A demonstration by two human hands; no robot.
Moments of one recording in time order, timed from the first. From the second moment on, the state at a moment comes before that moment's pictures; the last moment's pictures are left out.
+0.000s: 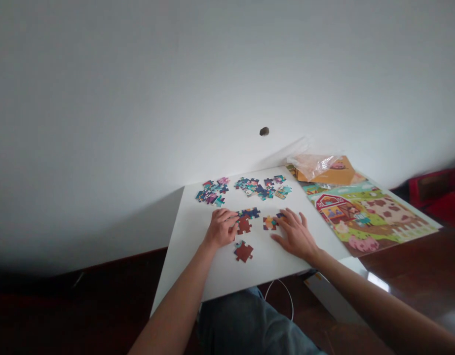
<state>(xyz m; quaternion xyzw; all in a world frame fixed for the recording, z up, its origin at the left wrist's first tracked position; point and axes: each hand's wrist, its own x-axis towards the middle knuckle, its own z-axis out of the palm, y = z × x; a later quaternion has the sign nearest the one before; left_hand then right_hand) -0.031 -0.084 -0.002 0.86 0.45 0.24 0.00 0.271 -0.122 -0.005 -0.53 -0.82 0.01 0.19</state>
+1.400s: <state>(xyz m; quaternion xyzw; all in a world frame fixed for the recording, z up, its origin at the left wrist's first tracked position) -0.018 -0.093 0.013 0.84 0.53 0.15 0.01 0.231 -0.085 -0.013 -0.38 -0.89 0.05 0.25</state>
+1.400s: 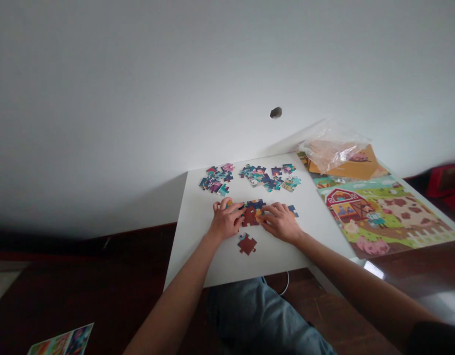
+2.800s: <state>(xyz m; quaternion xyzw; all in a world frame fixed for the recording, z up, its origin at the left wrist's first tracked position) 0.037 -0.130 -0.001 0.72 0.66 0.19 0.01 0.232 -0.100 -0.010 -0.42 -0.87 0.09 0.22</state>
